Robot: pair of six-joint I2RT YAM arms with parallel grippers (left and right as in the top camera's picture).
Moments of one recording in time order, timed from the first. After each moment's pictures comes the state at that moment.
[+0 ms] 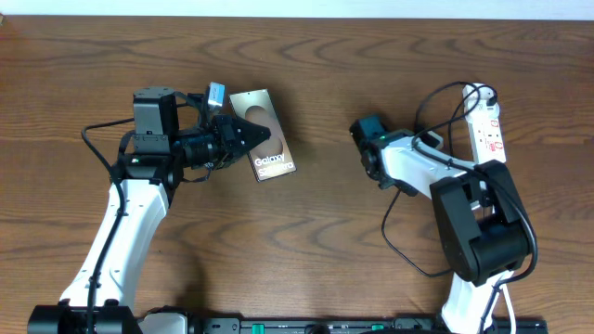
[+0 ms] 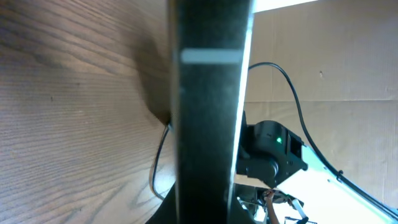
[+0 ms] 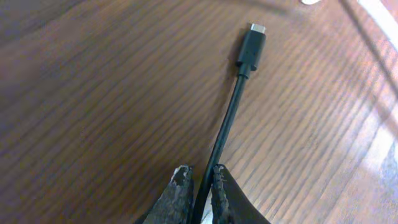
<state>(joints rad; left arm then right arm) -0.03 1.39 0.93 -0.27 1.03 -0.72 0.41 1.99 1.12 -0.73 0.66 1.14</state>
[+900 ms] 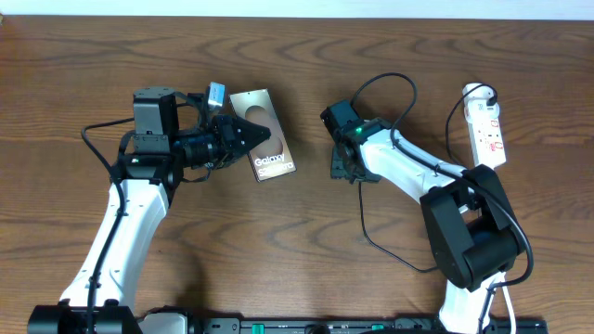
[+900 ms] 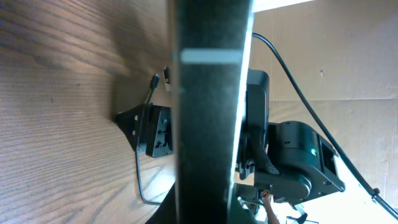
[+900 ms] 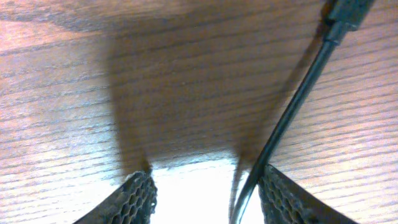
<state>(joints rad) -0.03 1.39 0.93 -0.27 1.03 -0.71 0.52 1.99 1.28 -0.73 0.14 0.65</state>
